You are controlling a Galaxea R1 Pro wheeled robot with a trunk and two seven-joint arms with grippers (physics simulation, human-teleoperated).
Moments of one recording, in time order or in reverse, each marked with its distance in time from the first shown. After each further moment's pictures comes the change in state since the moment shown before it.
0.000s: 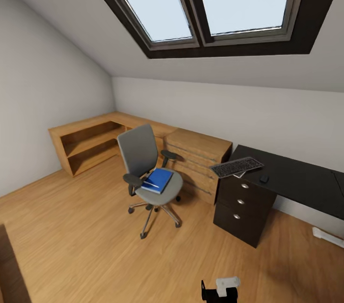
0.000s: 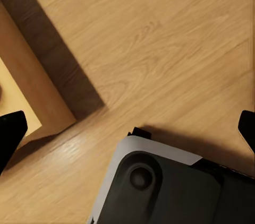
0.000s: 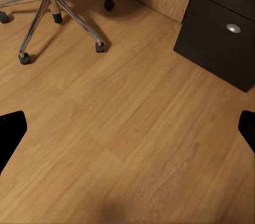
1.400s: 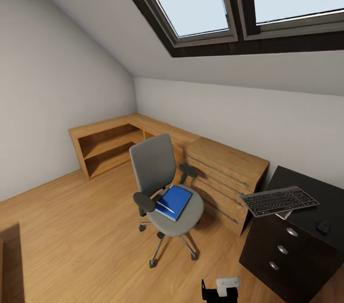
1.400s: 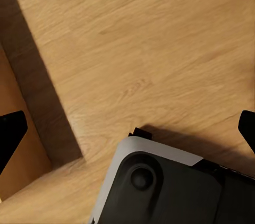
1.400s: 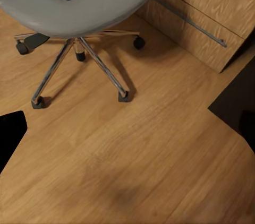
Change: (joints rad) left arm 0.000 0.001 0.002 0.000 0.000 -0.002 0.001; right arm 0.000 0.000 0.000 -0.001 -0.010 -0.002 -0.001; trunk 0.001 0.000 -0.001
